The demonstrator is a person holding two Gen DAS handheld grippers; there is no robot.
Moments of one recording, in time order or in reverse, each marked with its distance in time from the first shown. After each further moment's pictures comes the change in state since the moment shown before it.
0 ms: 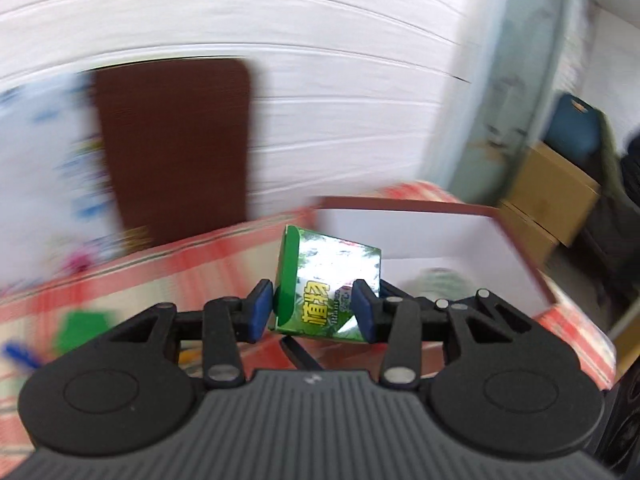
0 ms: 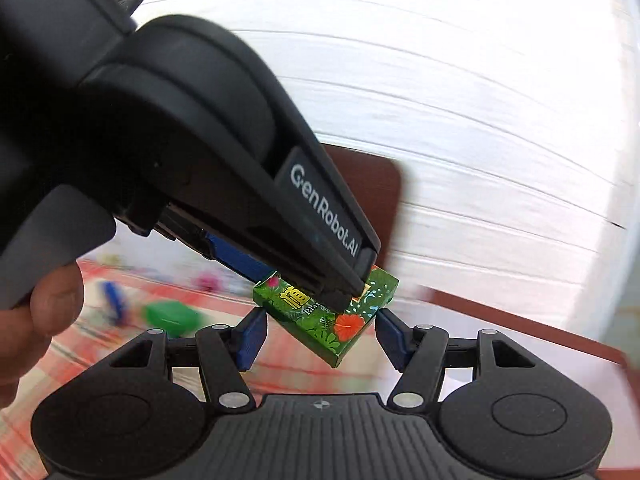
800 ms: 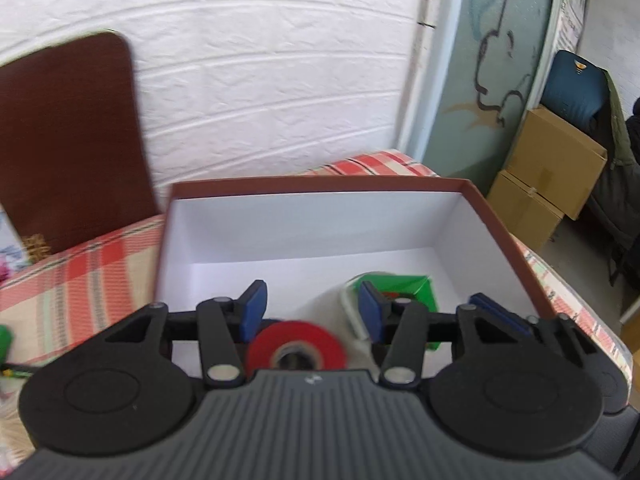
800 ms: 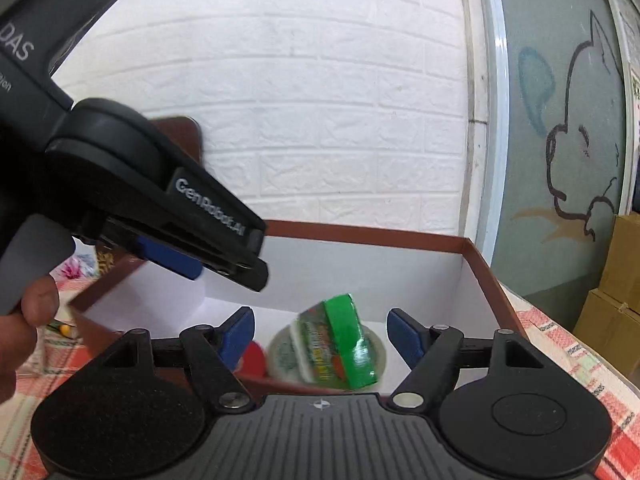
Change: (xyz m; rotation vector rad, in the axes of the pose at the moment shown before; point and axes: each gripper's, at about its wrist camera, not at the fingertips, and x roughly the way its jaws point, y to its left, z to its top) left arm 0.073 -0.081 -0.002 0.036 0.053 0.061; right arm -0.009 -0.130 -0.070 0.210 0.042 -0.194
